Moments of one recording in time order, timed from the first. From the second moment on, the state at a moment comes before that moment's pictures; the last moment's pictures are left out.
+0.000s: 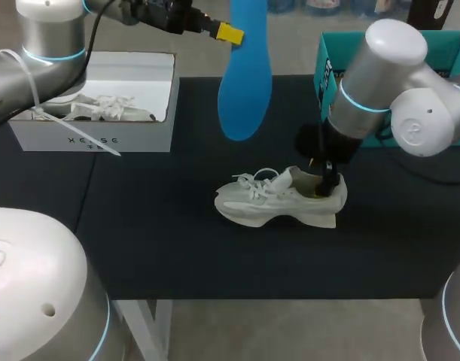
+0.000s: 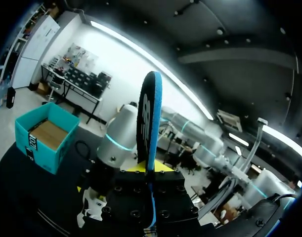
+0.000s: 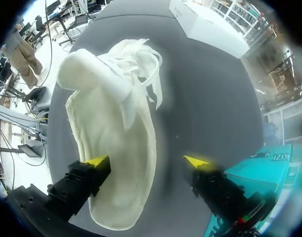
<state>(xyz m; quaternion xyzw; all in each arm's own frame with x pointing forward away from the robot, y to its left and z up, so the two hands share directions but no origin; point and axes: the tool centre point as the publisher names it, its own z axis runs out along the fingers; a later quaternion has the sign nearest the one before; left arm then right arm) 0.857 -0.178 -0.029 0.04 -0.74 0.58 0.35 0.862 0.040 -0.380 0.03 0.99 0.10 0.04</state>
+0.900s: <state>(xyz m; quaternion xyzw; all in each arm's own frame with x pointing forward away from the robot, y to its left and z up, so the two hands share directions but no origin) 0.857 -0.178 -0.029 0.04 -0.74 0.58 0.35 0.873 0.028 -0.362 0.03 0.99 0.12 0.04</state>
